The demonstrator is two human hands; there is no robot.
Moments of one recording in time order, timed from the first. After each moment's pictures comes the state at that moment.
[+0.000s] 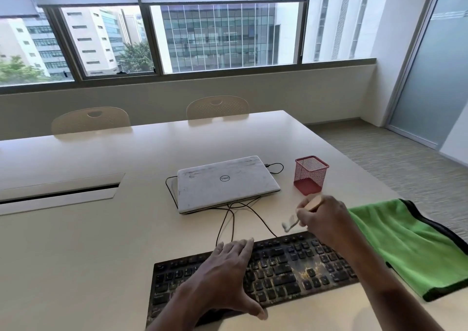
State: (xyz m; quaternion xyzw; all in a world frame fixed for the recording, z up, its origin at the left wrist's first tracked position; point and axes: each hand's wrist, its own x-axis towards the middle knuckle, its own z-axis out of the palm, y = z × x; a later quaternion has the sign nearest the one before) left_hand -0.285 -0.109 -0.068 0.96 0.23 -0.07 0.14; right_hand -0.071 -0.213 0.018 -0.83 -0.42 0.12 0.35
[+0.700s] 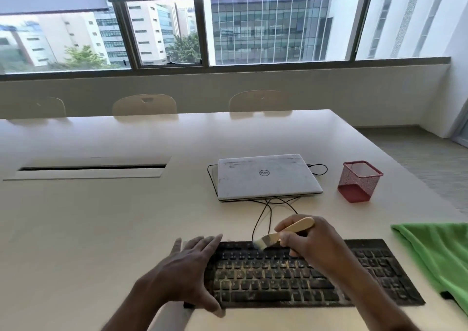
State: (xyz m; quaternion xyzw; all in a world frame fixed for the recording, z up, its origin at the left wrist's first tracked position) left_hand -0.412 -0.077 -0.061 0.90 0.39 -0.10 0.18; right_hand -0.151 -0.195 0.003 -0.67 -0.53 0.32 0.41
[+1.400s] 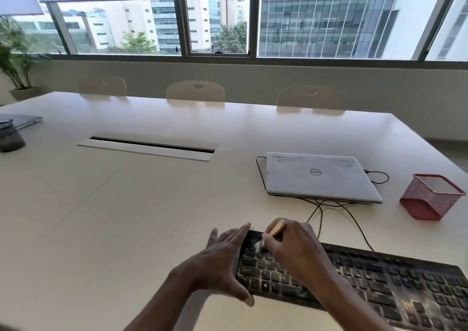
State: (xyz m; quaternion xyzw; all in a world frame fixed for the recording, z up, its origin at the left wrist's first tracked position) left_hand -0.463 -0.080 -0.091 0.87 0.39 0.03 0.29; right_hand -0.270 -0.147 -0.012 -0.64 -0.67 0.22 0.29
